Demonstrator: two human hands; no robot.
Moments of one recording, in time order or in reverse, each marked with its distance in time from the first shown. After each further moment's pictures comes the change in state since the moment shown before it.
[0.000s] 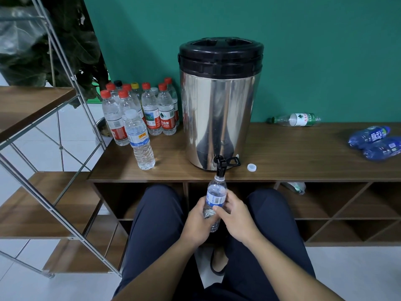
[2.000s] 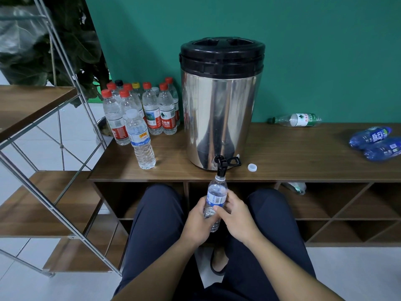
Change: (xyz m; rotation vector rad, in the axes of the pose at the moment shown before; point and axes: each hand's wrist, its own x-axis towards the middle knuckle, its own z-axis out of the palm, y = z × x) left_hand 0.000 0.000 0.001 -0.004 0.016 0.021; right_hand -0.001 -0.002 0.001 0.005 0.006 -0.006
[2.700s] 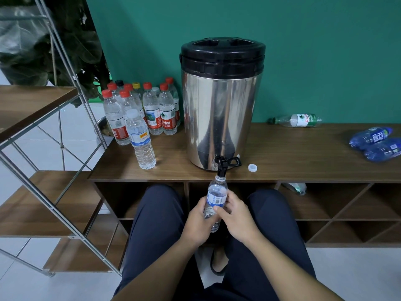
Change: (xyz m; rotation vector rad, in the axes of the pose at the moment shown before) left_hand 0.001 -0.002 0.000 0.002 -0.003 -0.007; right_hand 0.000 0.001 0.000 0.012 0.002 -0.003
